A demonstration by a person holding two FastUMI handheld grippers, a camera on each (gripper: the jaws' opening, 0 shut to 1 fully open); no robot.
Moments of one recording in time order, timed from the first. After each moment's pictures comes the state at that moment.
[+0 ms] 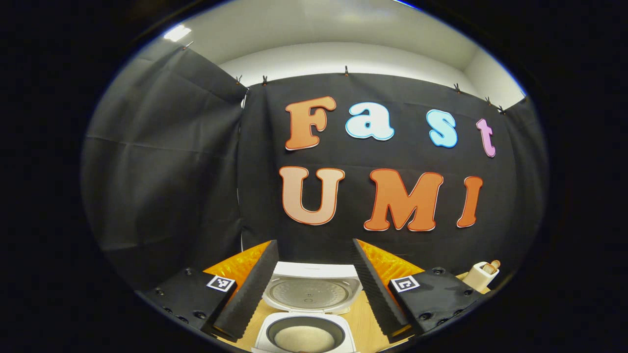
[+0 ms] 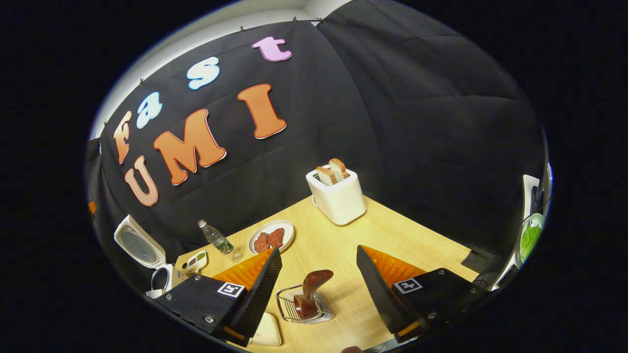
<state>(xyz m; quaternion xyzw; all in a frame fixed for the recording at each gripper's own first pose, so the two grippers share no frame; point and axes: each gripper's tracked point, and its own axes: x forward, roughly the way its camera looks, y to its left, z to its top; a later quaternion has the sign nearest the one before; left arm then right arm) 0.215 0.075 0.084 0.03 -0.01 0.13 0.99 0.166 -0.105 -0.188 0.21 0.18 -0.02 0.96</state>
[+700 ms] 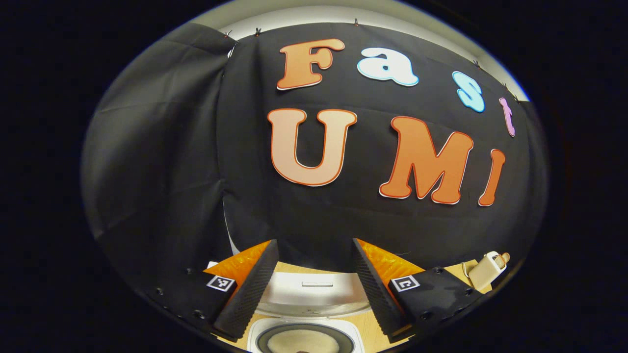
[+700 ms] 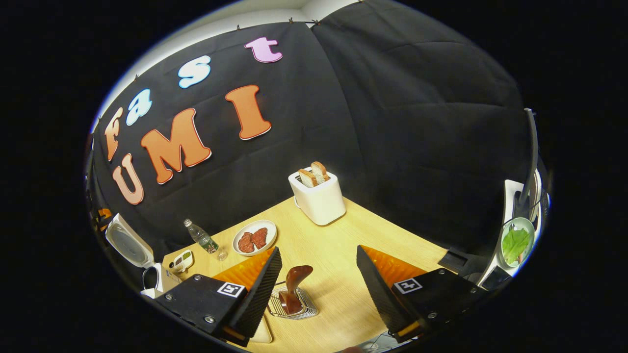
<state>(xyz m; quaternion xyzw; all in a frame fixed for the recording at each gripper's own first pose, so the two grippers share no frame) 0.356 0.126 -0.009 -0.01 0.12 0.12 0.99 0.148 -0.125 -0.185 0.19 0.19 -0.07 0.96</state>
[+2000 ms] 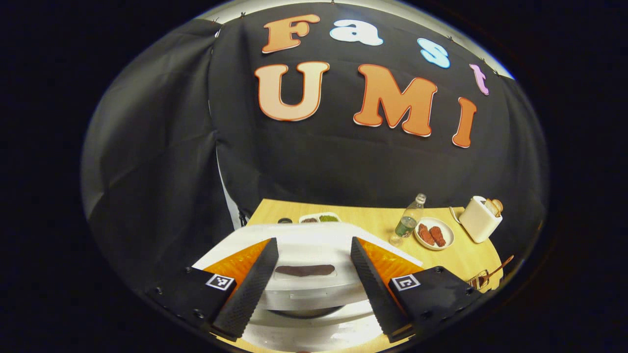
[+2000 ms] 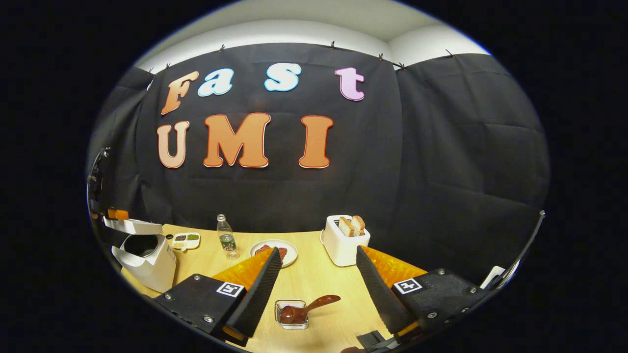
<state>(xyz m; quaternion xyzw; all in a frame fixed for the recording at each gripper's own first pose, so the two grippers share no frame) 0.187 0.076 -0.156 0.00 0.25 0.08 0.97 0.127 -0.056 -0.057 0.00 0.07 0.03 1.00</state>
